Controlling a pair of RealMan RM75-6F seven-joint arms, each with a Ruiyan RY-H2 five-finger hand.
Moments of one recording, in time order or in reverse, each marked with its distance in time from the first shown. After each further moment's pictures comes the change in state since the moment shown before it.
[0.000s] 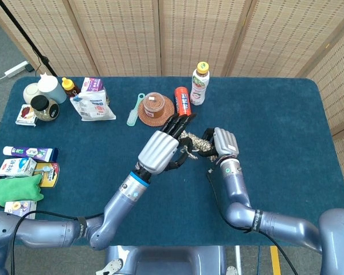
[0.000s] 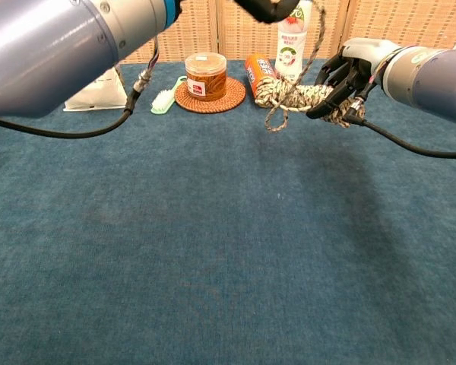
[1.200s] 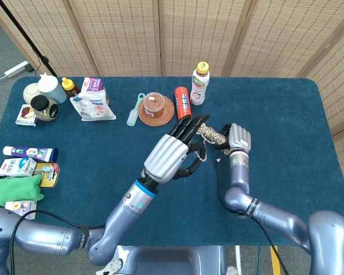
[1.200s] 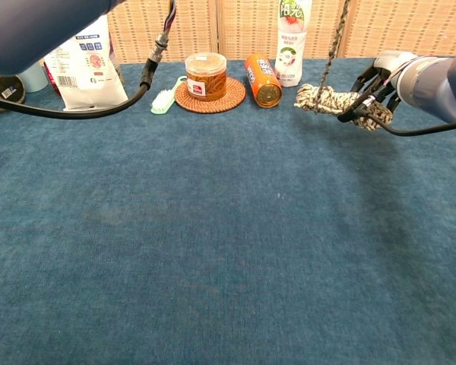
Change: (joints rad) left arm -0.041 0.016 -0.047 -0.198 -0.078 0.073 0.098; right arm -0.006 -0.101 0.114 0.254 0.160 -0.037 -0.161
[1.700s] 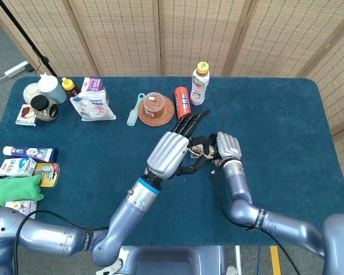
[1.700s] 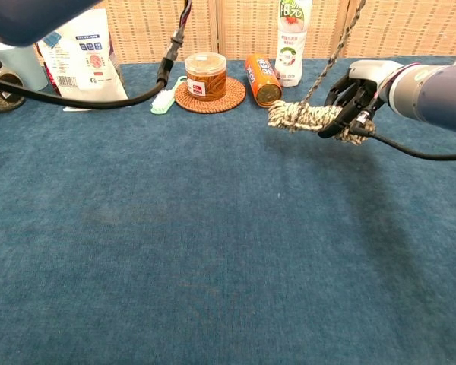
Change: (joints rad) left arm -0.026 -0.024 -0.082 -0.029 -0.128 0.007 -0.052; right arm -0.059 0.090 -0.066 -0.224 -0.130 -0.075 0.020
